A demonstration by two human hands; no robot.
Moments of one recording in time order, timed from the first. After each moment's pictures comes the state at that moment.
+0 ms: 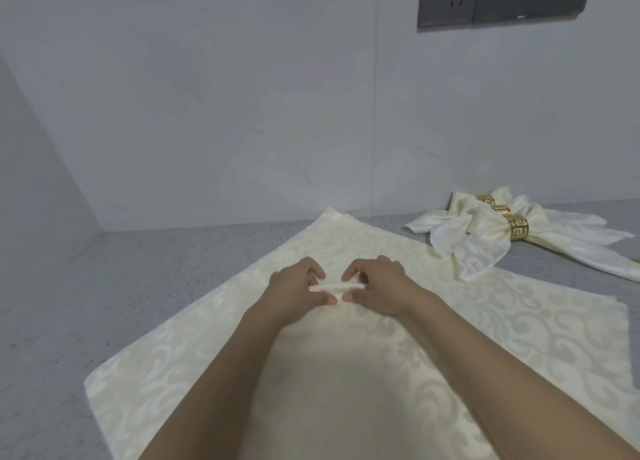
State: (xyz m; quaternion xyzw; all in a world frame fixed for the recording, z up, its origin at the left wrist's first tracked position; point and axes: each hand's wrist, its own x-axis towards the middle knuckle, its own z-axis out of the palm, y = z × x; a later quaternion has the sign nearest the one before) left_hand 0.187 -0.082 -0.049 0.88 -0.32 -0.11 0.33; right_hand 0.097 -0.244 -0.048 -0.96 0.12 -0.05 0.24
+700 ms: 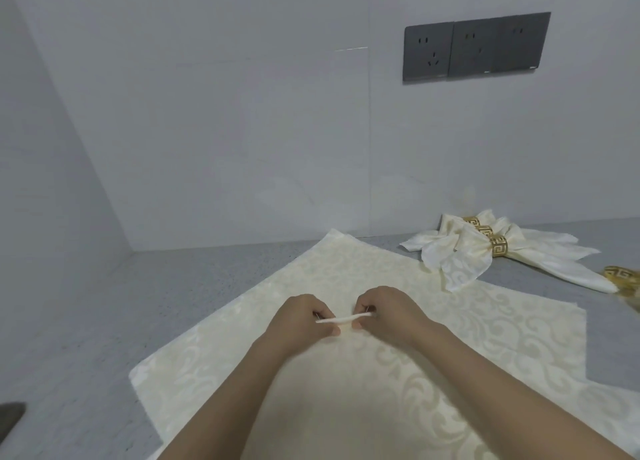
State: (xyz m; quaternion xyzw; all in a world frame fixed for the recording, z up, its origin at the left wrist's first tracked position) left_hand 0.134 -0.054 -0.032 0.88 -0.36 -0.09 0.30; right_hand 0.047 -0.222 -0.038 -0.96 0.09 -0.08 0.24
